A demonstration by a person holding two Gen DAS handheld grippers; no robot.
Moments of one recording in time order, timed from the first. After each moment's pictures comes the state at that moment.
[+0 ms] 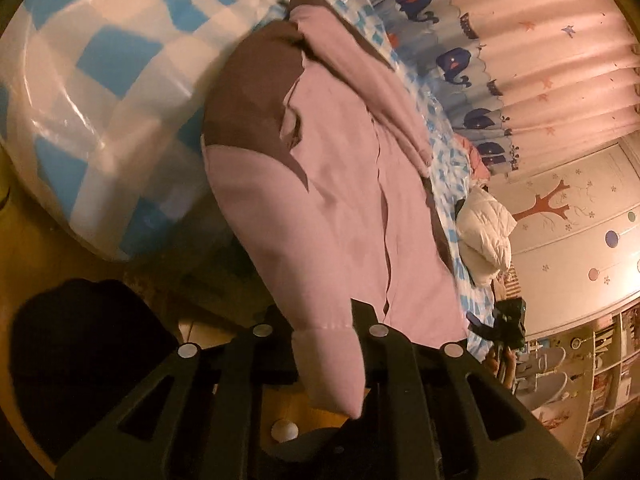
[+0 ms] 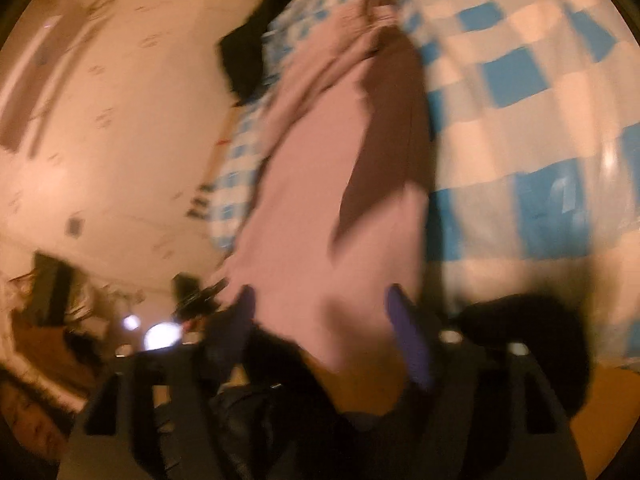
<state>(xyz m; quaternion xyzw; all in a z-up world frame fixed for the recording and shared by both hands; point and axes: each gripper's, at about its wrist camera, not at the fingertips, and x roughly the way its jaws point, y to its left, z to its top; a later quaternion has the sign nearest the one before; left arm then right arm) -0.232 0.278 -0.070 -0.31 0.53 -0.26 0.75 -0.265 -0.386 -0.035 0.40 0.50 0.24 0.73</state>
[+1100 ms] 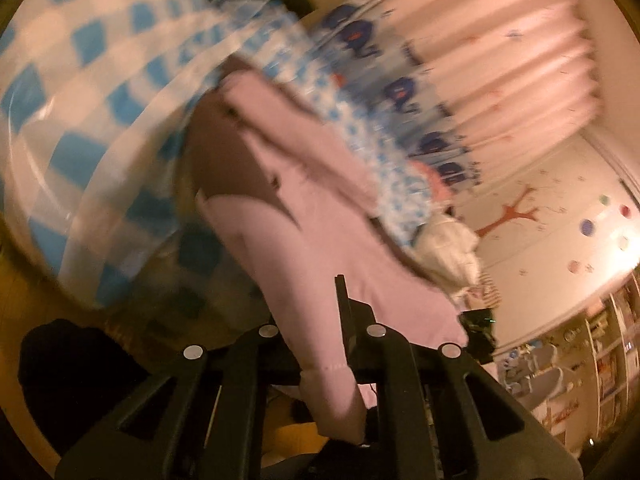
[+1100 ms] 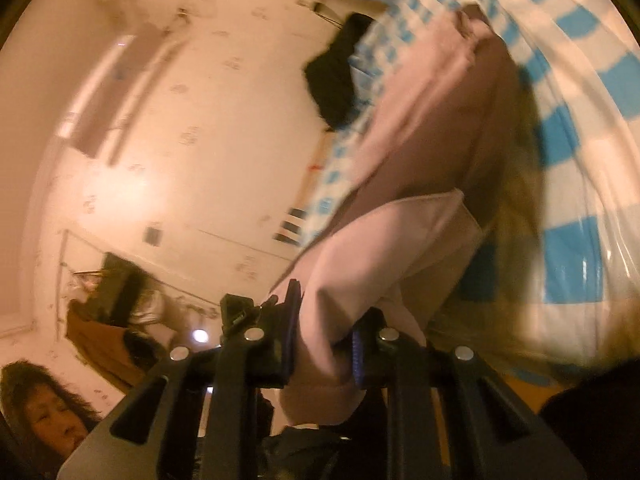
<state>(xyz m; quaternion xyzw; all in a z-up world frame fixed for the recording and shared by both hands) -0.267 0.268 0.032 -0.31 0.42 -0.30 0.80 -0.295 -0.370 -0.011 0.48 0.33 0.38 0.72</state>
